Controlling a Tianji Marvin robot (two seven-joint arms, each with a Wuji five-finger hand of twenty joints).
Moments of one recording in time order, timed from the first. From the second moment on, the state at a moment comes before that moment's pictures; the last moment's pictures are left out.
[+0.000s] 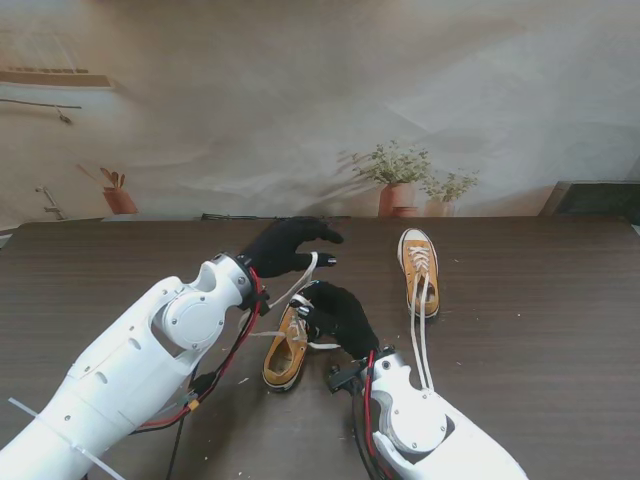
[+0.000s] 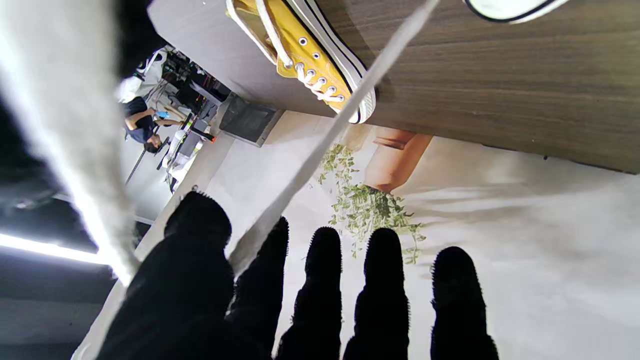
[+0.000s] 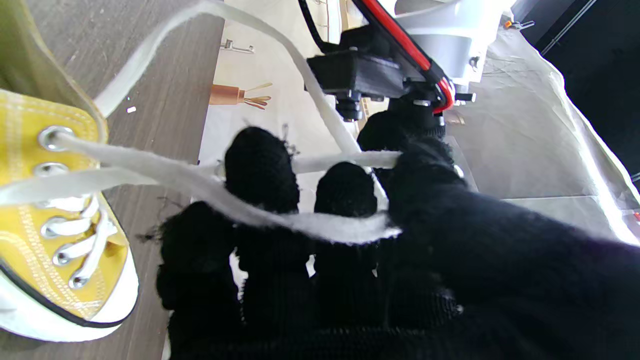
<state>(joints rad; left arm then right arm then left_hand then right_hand) 1.19 -1.13 -0.95 -1.46 0.48 -0.24 -0.03 -1.51 -1.28 0.86 -1.41 0.22 -0.53 -0.20 0.90 -0.18 0.09 -0.01 0.61 0.04 0.32 0.26 0.51 0.12 0.37 0.52 0.40 0.21 0.57 0.61 0.07 0.37 0.99 0.67 0.63 -0.64 1.21 -0.29 0.81 -0.20 1.03 0.04 1.13 0.06 1.19 0.68 1.16 0.22 1.18 0.48 0.66 0.45 1.53 0.77</state>
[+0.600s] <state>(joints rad) 1.25 -1.13 -1.01 -1.50 0.52 -0.28 0.01 -1.51 -1.29 0.86 -1.41 0.23 -0.52 -0.24 0.90 -0.17 0.09 -0.01 0.59 0.04 0.31 0.26 0.51 0.12 0.37 0.52 0.40 0.21 0.56 0.61 0.07 0.37 0.98 0.68 0.42 -0.67 1.23 -0.29 0.79 -0.16 0.95 0.04 1.05 0.09 1.13 0.71 1.08 0.25 1.12 0.48 0.58 0.47 1.48 0.79</state>
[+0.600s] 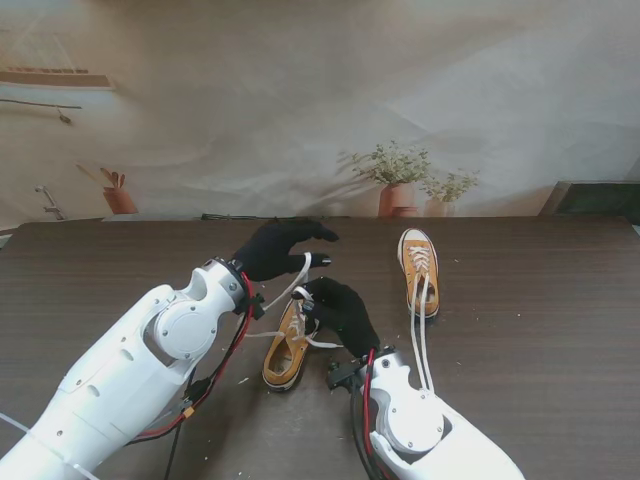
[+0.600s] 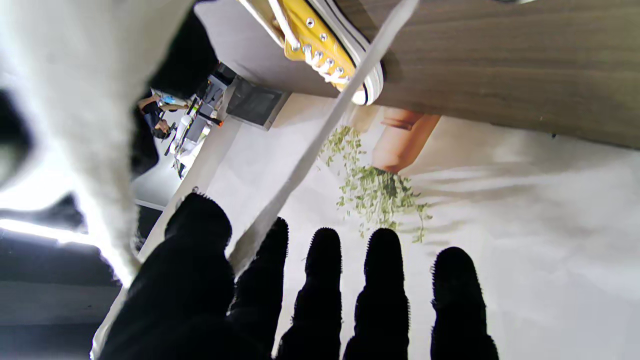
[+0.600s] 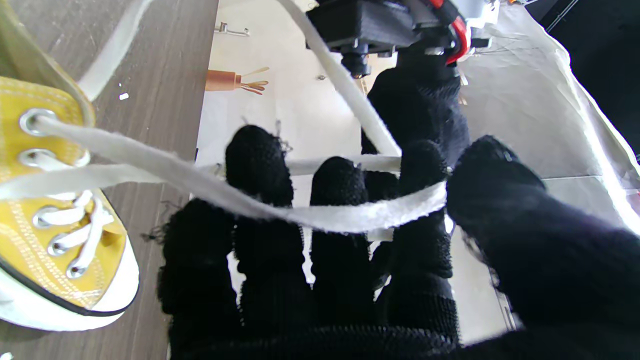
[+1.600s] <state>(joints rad) 1.17 -1.13 -0.90 -1.63 0.54 -0.25 0.01 -1.49 -1.26 0.84 -1.42 0.14 -0.49 -0.14 0.90 -0.17 0.09 -0.01 0.59 0.04 0.30 0.26 0.51 0.12 0.36 0.51 0.40 0.21 0.56 0.61 0.08 0.37 0.98 0.68 0.33 -0.74 1.20 -0.18 0.63 -0.12 0.74 0.26 0.81 0.08 1.13 0.71 0.89 0.20 1.05 0.50 0.42 0.40 1.39 0.79</state>
